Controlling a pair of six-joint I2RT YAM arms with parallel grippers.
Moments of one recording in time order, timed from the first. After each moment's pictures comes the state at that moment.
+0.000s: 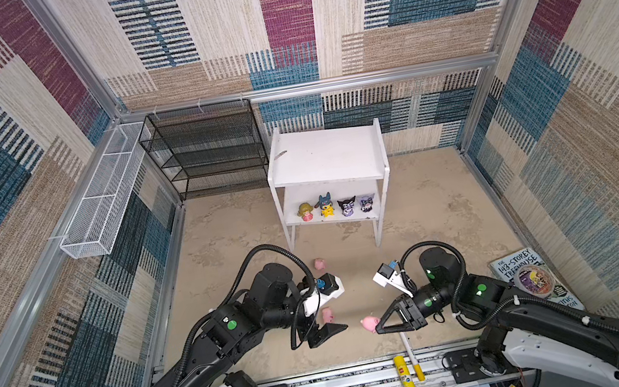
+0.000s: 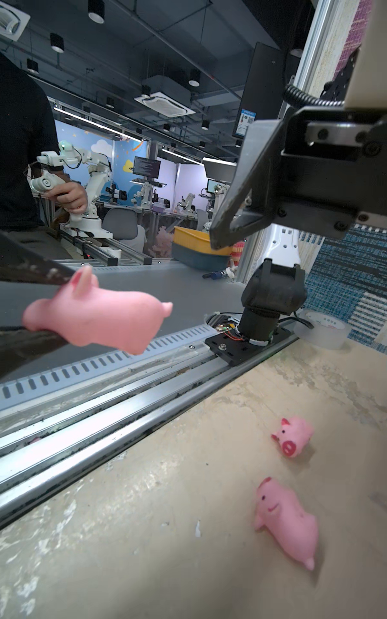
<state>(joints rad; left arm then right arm) -0.84 0.86 0.78 -0.59 0.47 0.35 0.73 0.85 0.39 -0.09 -1.03 0.71</state>
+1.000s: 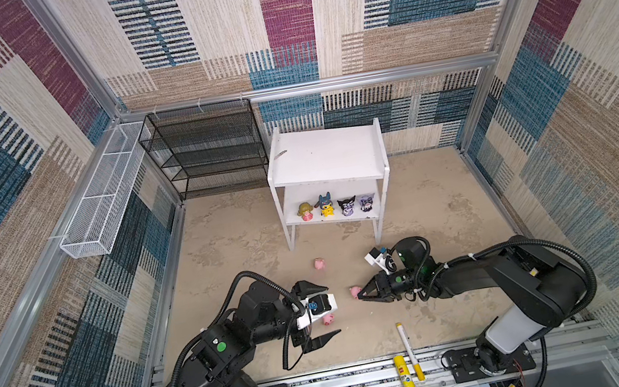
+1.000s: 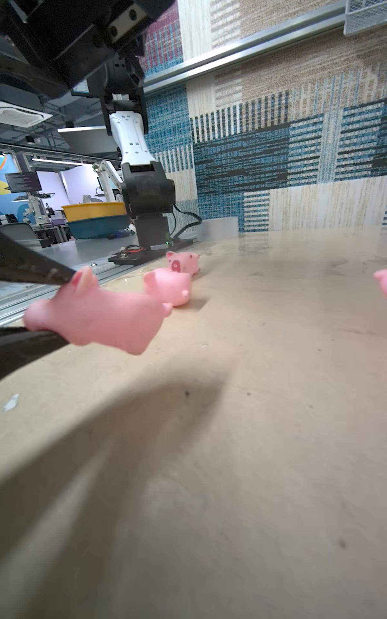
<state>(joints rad) -0.84 0.68 0.64 -0.48 0.40 0.50 0.54 1.58 0.45 0.40 -0.90 0.84</state>
